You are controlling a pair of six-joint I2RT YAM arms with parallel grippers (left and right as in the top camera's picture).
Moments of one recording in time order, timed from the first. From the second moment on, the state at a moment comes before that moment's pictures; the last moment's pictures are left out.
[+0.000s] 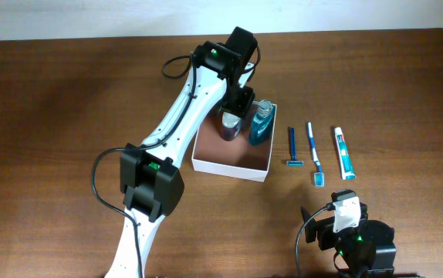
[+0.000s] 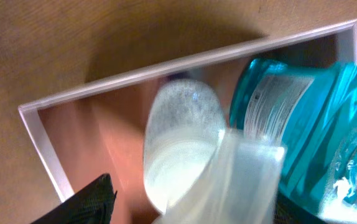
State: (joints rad) left arm -0.54 2.38 2.40 -1.38 0.03 -0.10; right arm 0.03 0.01 0.17 -0.73 -0.20 -0.10
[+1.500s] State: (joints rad) left arm -0.12 1.60 1.01 -0.85 -0.01 -0.30; right arm 0.03 0.01 0.17 -0.73 -0.20 -0.10
